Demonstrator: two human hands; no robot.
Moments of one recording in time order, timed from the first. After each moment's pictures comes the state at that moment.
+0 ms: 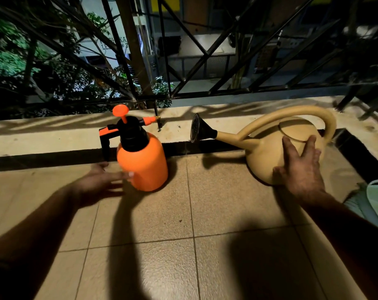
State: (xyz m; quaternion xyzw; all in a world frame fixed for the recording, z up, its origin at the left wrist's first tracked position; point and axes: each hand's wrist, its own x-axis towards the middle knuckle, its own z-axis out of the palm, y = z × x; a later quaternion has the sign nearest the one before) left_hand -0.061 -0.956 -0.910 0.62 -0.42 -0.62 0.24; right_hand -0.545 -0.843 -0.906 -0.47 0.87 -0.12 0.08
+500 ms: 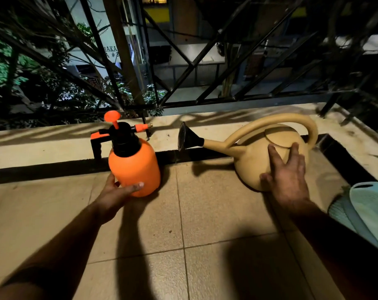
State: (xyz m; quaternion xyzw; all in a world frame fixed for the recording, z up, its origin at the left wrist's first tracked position) left_hand -0.123 -0.948 -0.949 0.58 -0.41 -0.62 0.33; right_hand -0.541 -0.838 -0.905 -0.48 0.87 -0.12 0.06
